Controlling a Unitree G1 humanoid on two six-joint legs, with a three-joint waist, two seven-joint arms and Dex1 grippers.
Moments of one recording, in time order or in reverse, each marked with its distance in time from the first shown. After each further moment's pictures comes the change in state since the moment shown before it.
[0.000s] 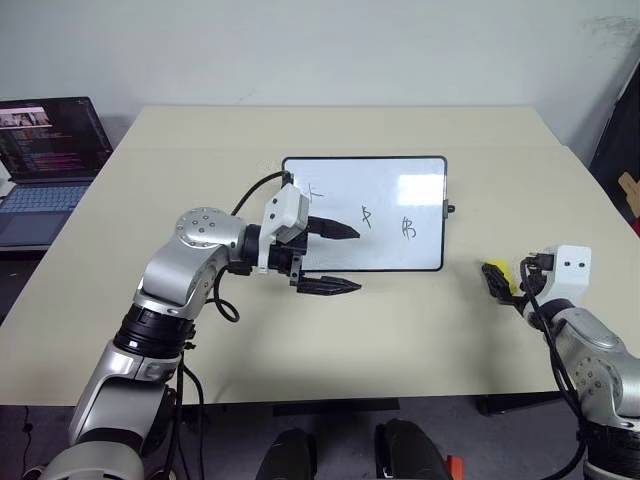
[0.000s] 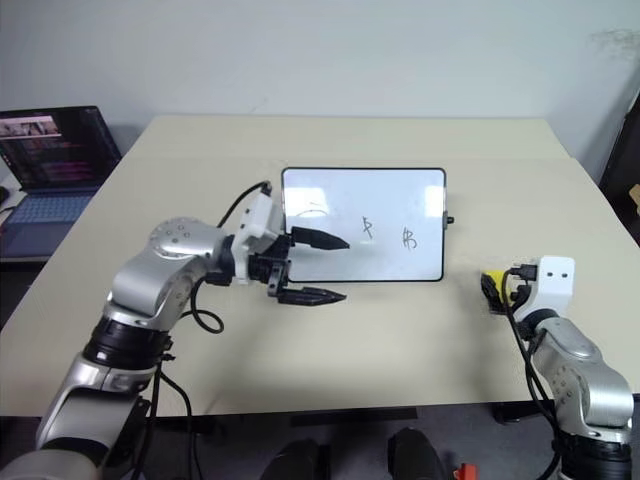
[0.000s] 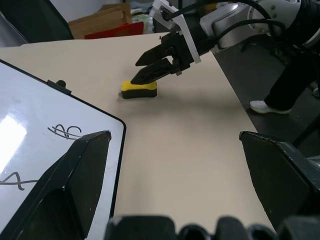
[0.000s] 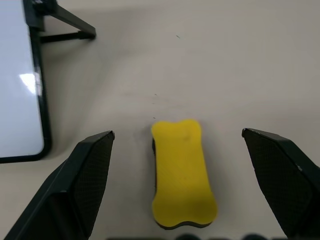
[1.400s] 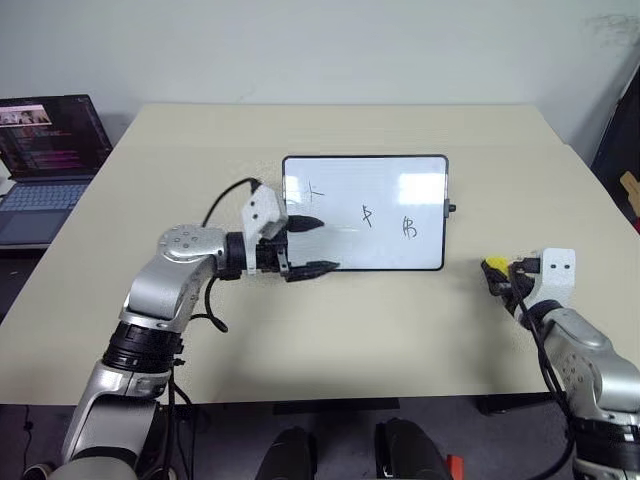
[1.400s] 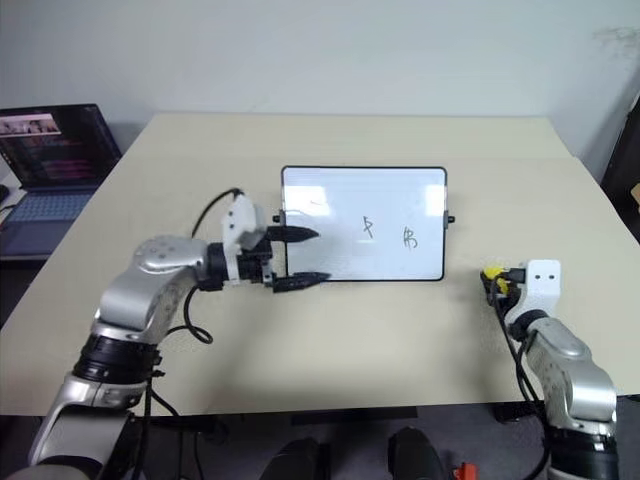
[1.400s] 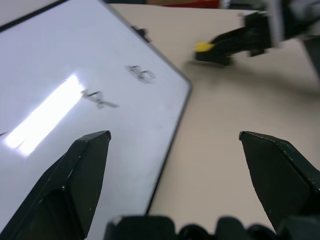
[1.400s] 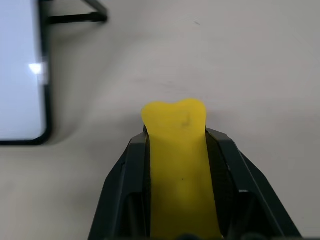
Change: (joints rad) left arm 0.110 0.016 0.122 0.005 0.074 0.072 0.286; right arm 0.046 0.009 0.063 -0.036 -0.106 -0.074 0.121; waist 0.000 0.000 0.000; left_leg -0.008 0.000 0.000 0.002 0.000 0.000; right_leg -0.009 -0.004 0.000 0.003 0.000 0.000
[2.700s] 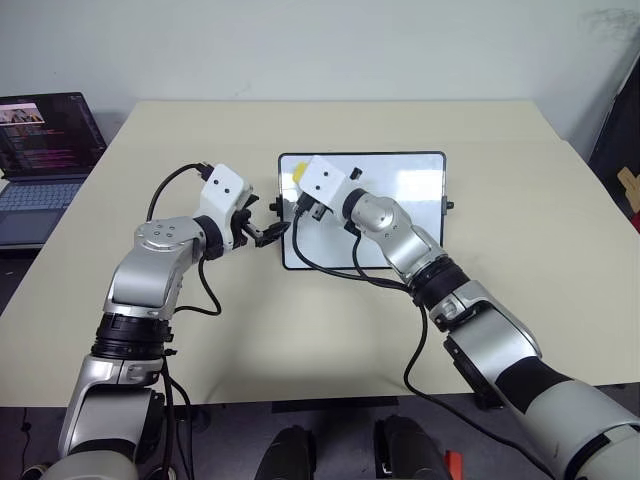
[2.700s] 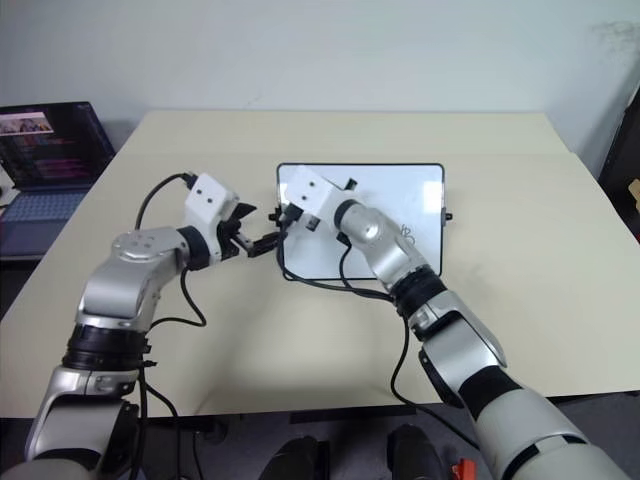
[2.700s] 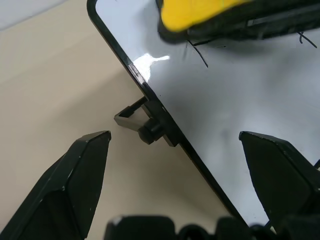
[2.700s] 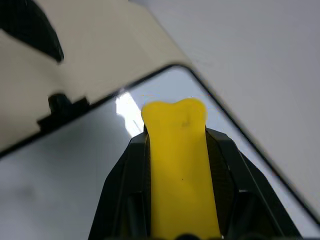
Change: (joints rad) left arm -0.041 0.003 0.058 0.101 0.158 0.124 0.310; right arm -1.058 0.375 0.651 1.113 -0.609 -0.647 0.056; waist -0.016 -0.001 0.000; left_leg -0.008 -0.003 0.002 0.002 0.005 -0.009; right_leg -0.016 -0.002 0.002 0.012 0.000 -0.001
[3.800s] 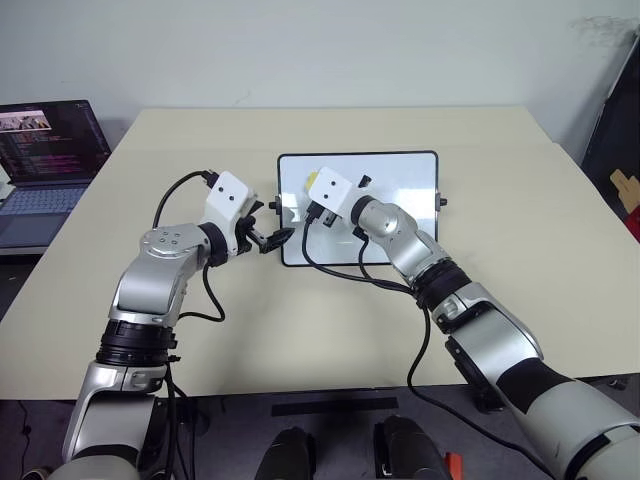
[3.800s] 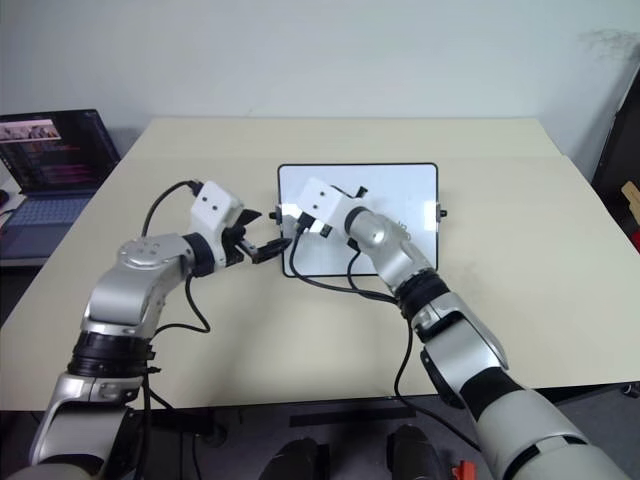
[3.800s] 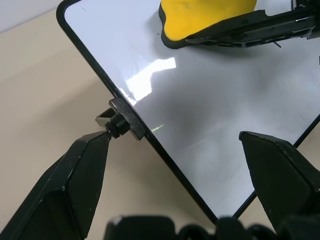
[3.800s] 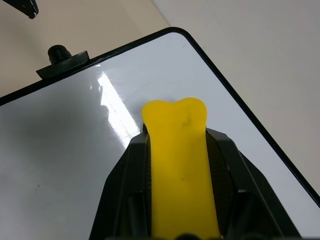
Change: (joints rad) left arm 0.021 -0.021 -0.001 -0.015 0.000 -0.002 -0.002; right arm 0.016 -0.015 -0.023 0.033 -0.080 0.006 -0.002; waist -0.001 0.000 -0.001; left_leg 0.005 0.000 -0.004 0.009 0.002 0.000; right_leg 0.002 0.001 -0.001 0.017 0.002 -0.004
